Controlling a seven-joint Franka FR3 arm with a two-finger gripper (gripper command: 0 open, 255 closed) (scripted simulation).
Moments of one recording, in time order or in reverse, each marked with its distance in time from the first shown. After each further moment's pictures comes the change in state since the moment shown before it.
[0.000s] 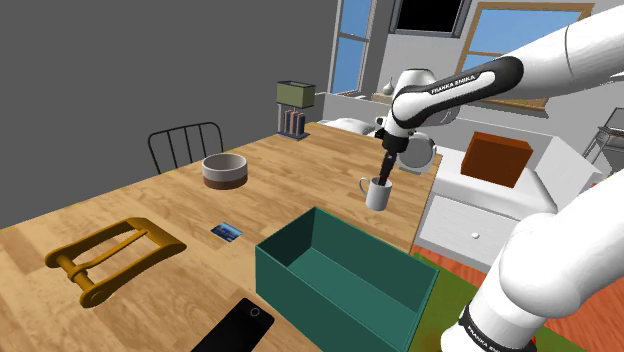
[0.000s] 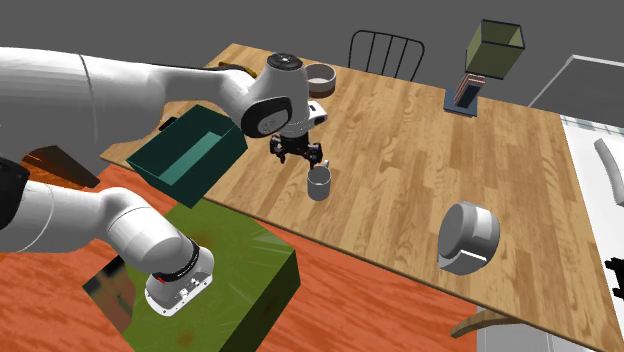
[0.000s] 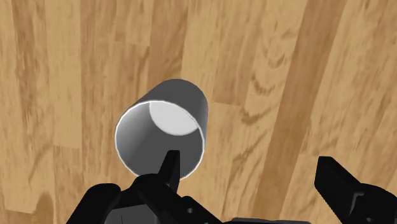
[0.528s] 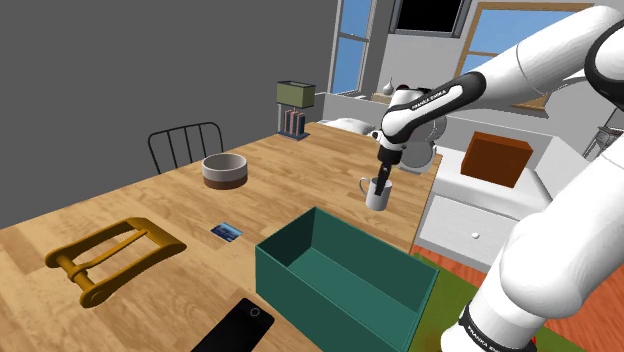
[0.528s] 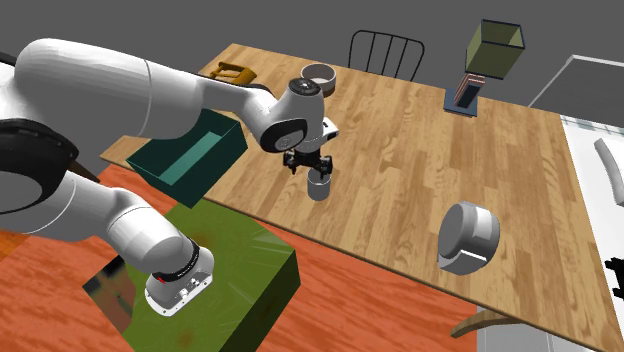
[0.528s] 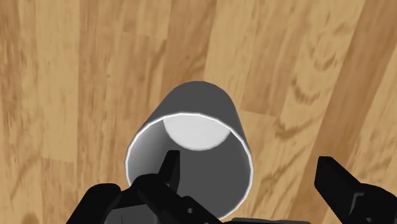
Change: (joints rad) arm 0.014 0.171 -0.070 0.012 0.053 0.144 -0.117
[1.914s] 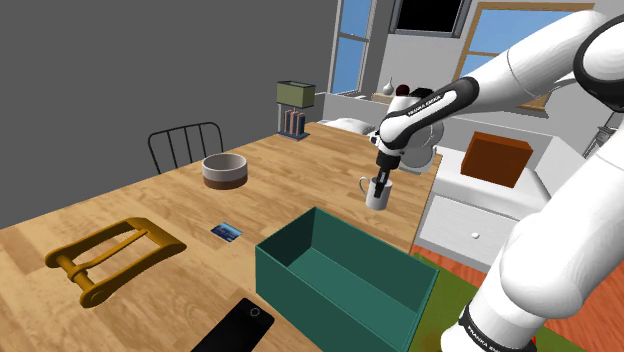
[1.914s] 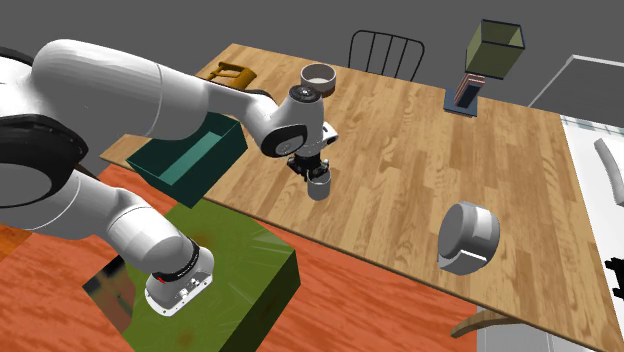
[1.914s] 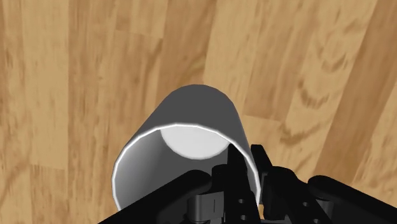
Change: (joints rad) arm 0.004 0.032 -0.006 -0.019 0.013 0.050 -0.010
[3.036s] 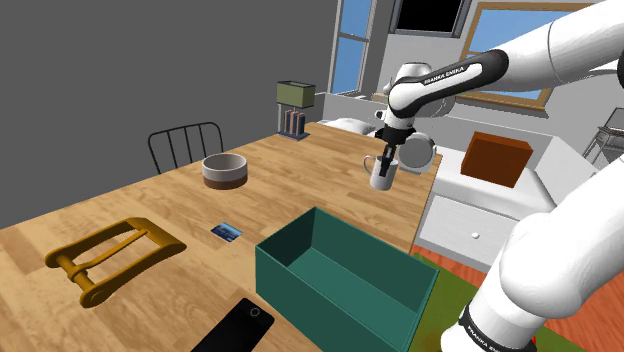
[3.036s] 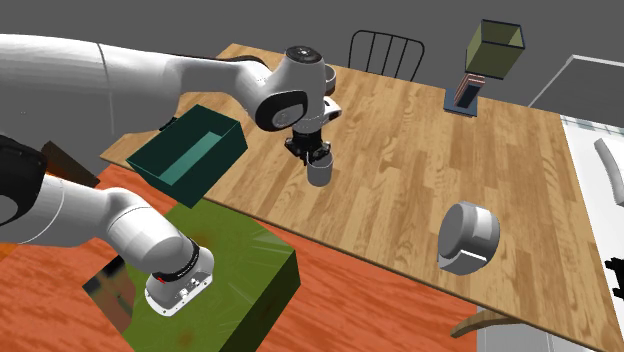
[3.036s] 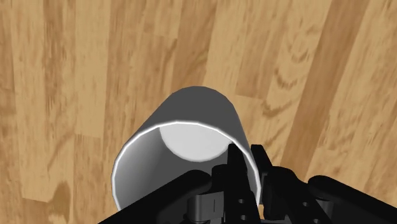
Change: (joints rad) arm -0.009 -0.123 0.030 0.124 -0.038 -0.240 0.037
